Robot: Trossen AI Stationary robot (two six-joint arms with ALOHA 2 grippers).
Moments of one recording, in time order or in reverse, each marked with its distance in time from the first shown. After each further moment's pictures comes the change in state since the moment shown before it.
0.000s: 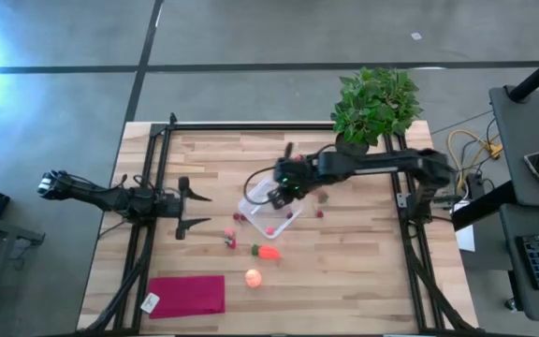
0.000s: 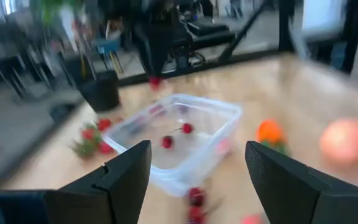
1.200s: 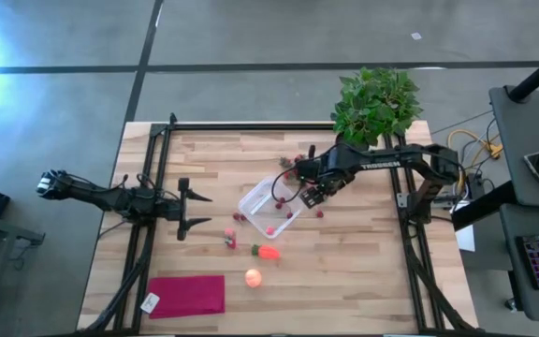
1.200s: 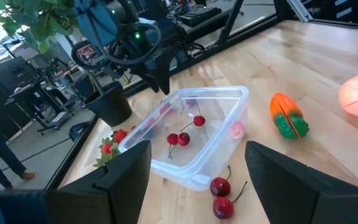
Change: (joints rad) left arm 0.001 0.020 0.000 0.001 0.000 0.180; right arm -0.132 -0.093 -0.314 -0.182 0.036 -0.128
